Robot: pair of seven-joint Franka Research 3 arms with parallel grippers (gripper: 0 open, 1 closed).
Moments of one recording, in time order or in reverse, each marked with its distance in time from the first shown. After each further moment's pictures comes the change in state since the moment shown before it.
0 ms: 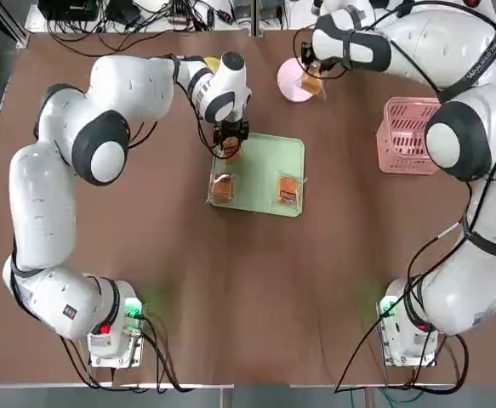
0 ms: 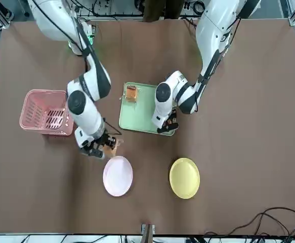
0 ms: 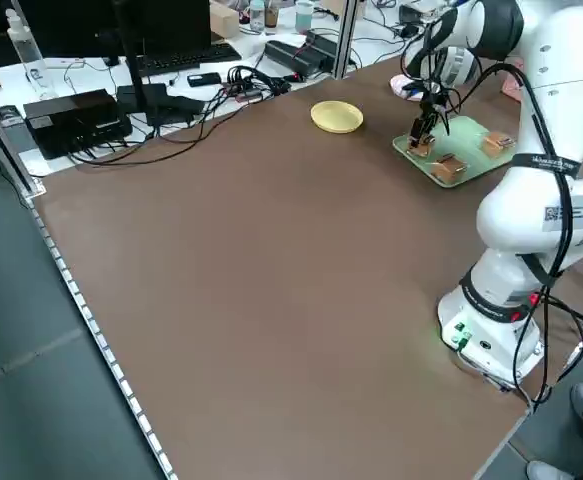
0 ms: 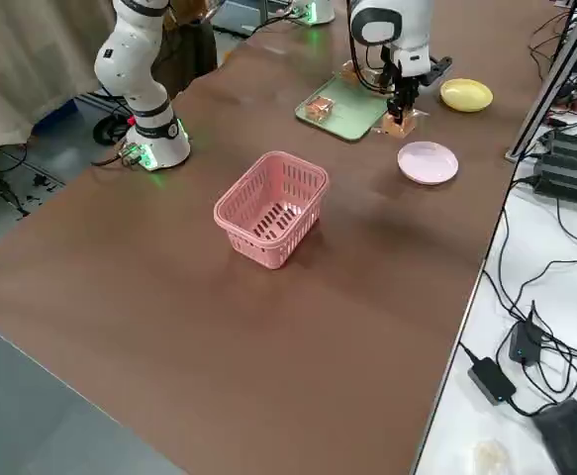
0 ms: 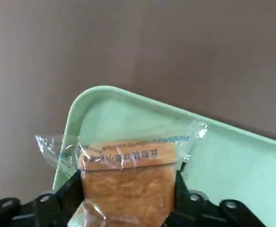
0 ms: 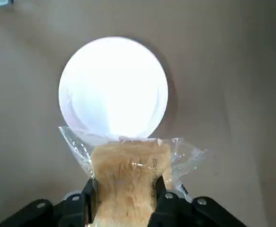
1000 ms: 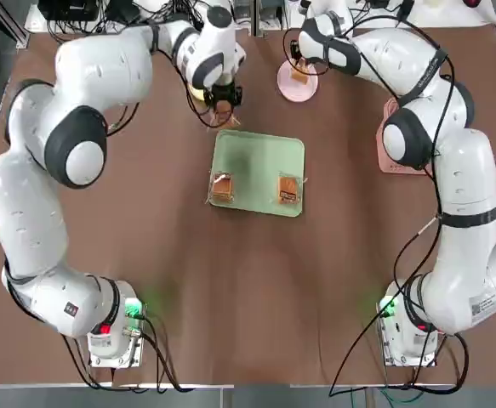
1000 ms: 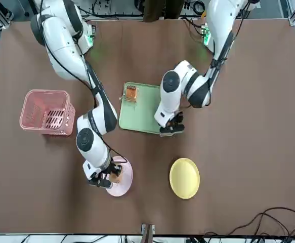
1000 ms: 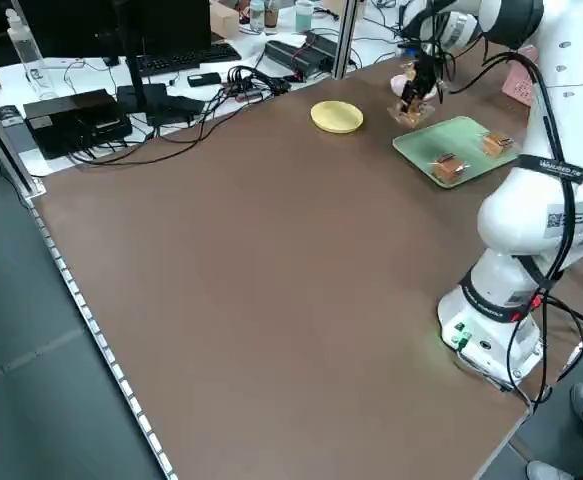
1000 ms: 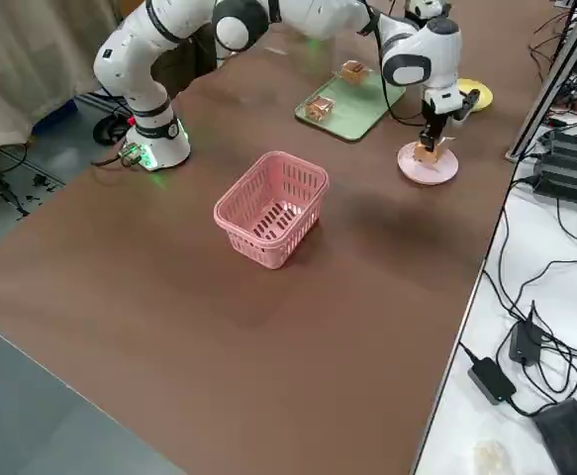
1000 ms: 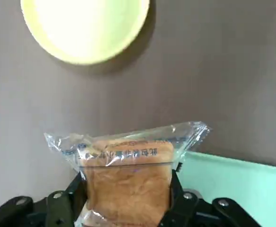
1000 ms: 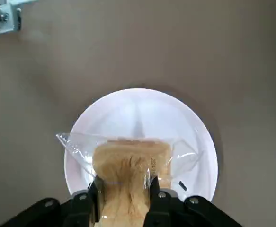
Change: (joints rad) left arm 0.076 -0.160 0.010 0.044 0.019 -0.060 0.268; right arm -0.010 0.419 0.007 0.480 0.000 0.004 -0.081
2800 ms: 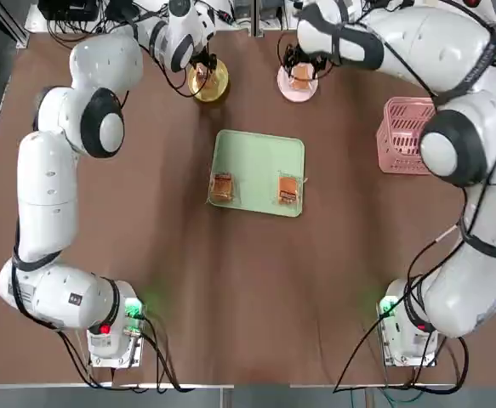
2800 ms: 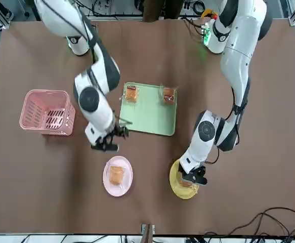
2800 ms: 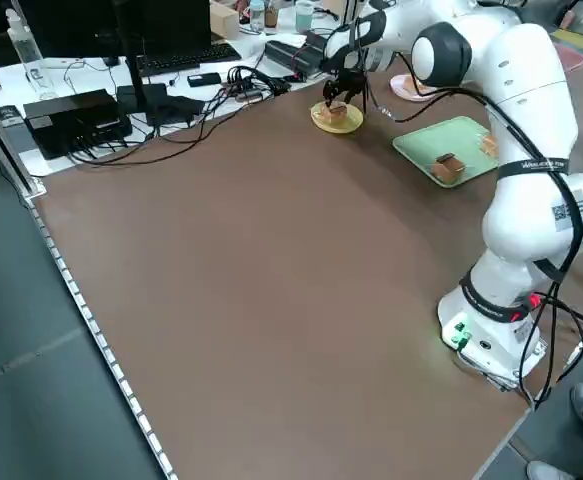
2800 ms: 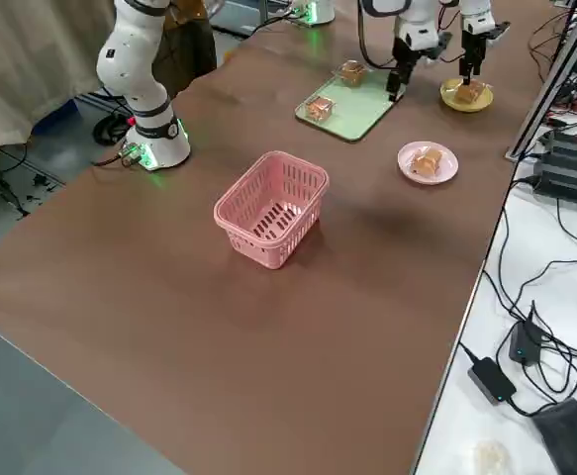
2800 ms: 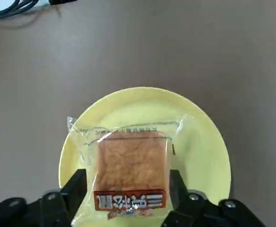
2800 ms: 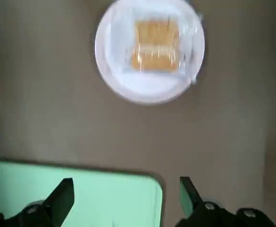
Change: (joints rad) left arm 0.157 0.362 0.078 0.327 0.061 0.325 0.409; right arm 0.109 -0.503 0.031 -0.505 0.001 -0.181 0.055
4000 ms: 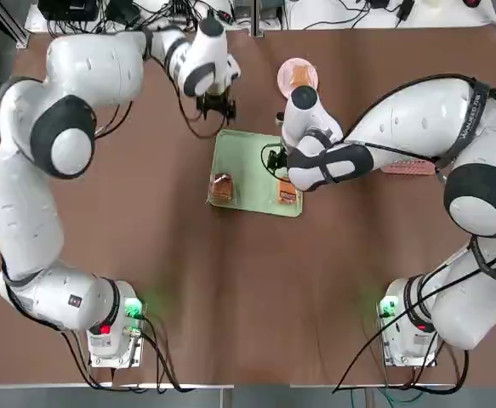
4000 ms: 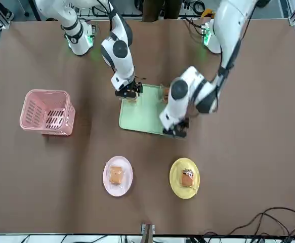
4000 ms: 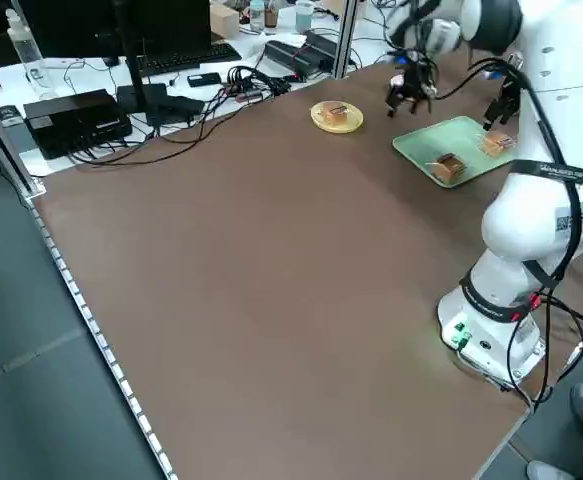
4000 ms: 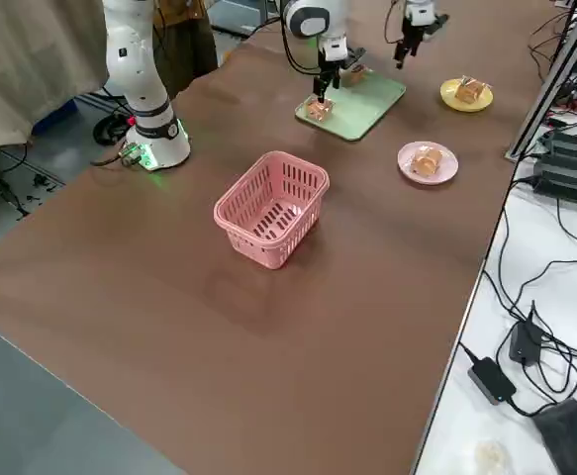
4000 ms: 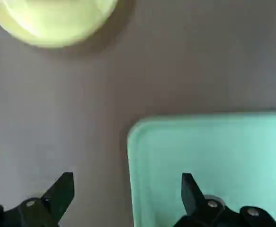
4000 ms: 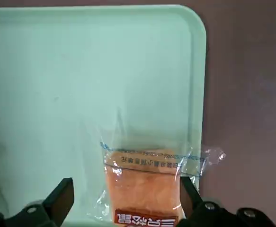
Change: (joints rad) left arm -0.021 -0.396 -0.250 -0.534 -0.001 -0.263 -0.306; right arm 0.280 -0.149 0.004 -0.612 -0.001 0.459 0.349
